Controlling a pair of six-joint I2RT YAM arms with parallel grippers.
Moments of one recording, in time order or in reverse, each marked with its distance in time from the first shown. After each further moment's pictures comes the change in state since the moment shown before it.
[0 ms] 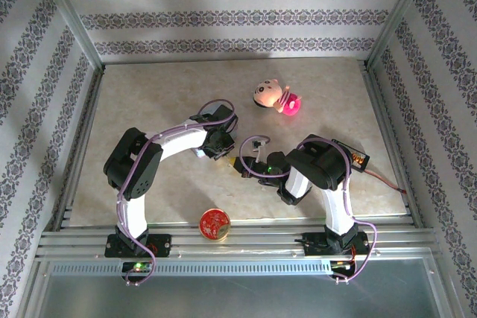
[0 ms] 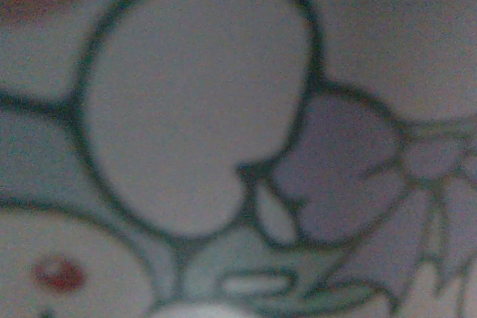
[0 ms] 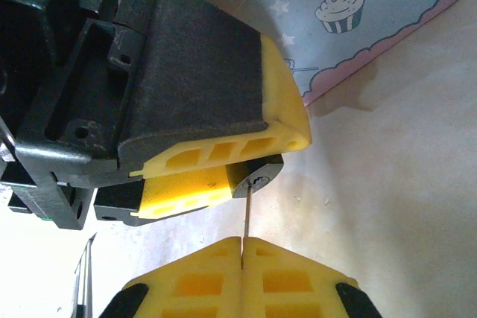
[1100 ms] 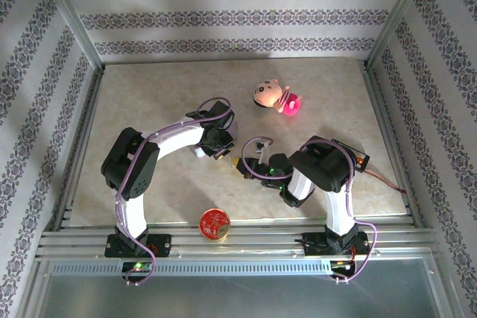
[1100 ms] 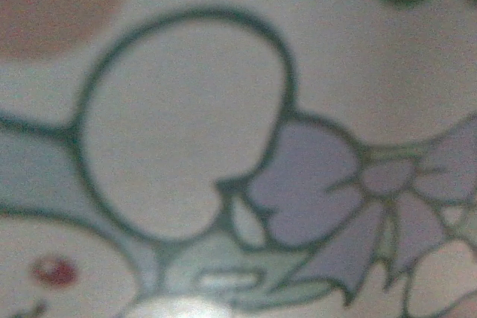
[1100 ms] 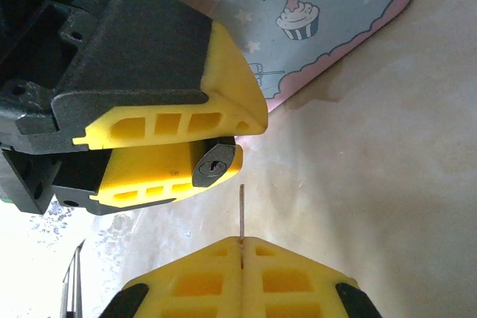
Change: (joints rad) left arm 0.031 -0.009 0.017 -0.029 0.099 -0.019; right arm 0.001 -0.042 -0.044 -0.026 0.044 0.002
